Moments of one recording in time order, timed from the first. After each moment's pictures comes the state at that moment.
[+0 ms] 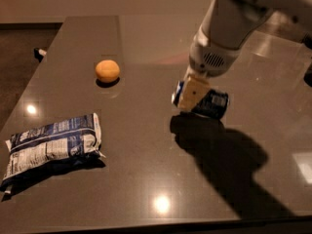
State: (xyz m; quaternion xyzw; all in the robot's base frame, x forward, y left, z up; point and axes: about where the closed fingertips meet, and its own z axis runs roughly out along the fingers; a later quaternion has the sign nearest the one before) arm 0.493 -0.085 0.907 -0.60 0.79 0.08 0.12
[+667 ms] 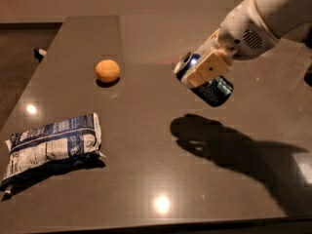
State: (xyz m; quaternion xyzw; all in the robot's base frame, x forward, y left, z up) arm 0.495 -0.095 0.975 -0.54 0.77 0.18 0.28
